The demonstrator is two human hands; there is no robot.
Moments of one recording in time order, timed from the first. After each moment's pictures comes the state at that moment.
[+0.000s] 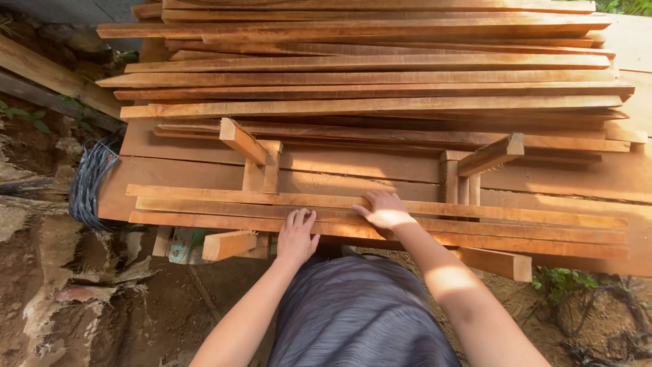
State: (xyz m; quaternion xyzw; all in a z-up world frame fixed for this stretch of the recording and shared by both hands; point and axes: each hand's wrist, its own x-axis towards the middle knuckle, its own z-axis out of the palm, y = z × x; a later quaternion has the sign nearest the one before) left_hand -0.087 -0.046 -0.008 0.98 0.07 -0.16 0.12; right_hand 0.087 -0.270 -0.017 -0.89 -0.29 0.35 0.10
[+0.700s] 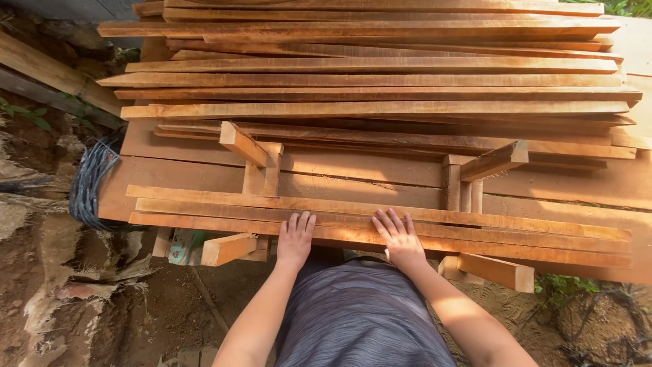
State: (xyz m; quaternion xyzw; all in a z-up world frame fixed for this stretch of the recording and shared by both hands) left_hand -0.103 -0.039 -0.092 1.00 -0.01 0.06 -0.06; right_hand 0.004 -0.348 -0.090 -0.91 -0.41 -0.01 -0.08
